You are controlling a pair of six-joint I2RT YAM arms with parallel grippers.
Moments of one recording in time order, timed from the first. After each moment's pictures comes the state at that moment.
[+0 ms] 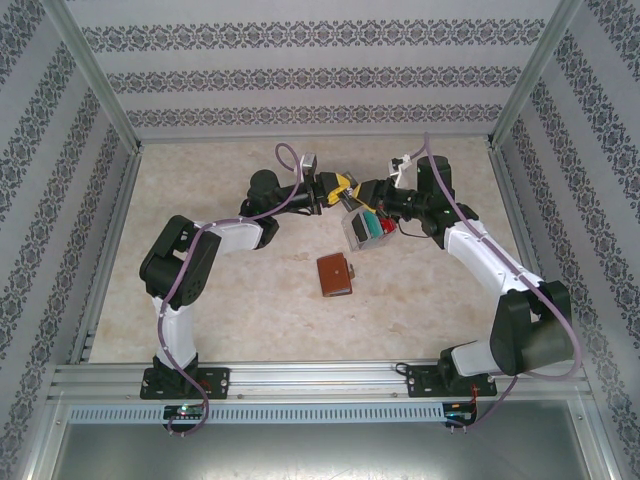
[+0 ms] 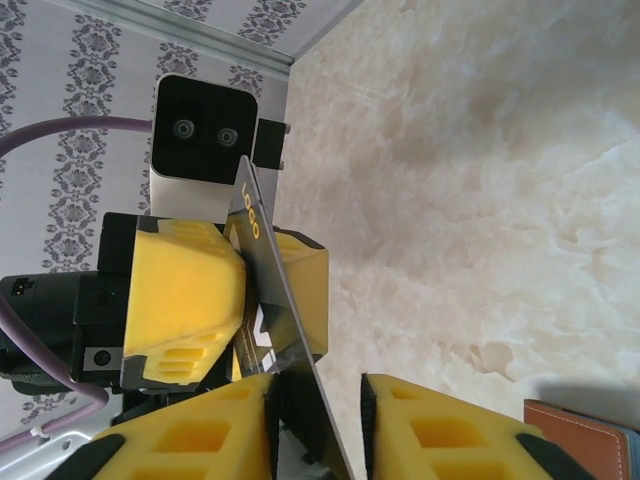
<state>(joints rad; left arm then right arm) -0.46 1.97 1.15 1.04 0.82 -1.69 0.22 1.41 1.01 -0.11 -0.76 0.86</state>
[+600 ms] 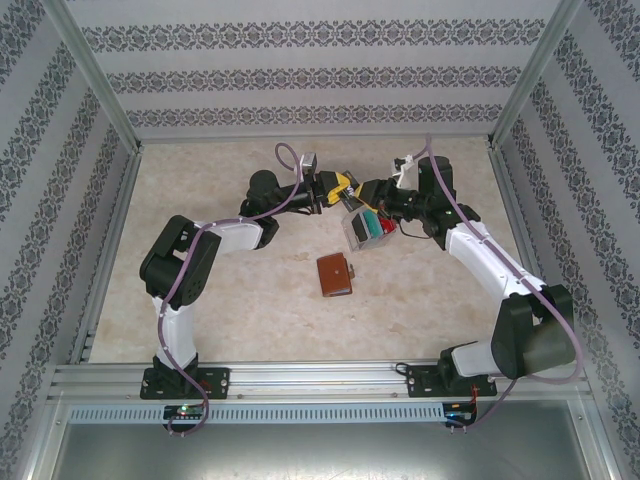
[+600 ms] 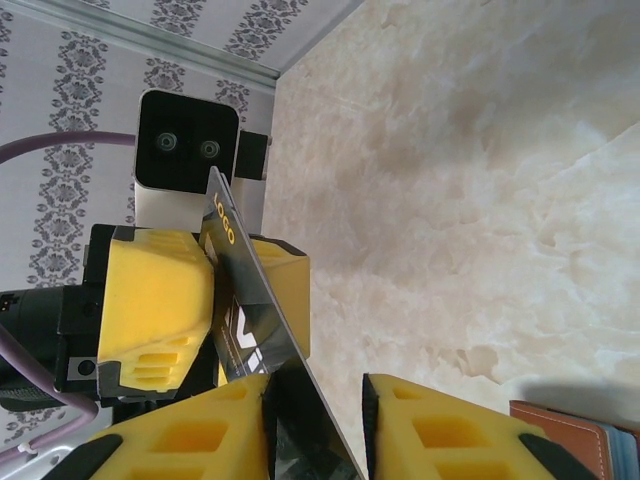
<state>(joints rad) -0.46 1.97 1.15 1.05 0.82 -1.71 0.22 1.39 1.01 -0.14 -0.72 0.86</state>
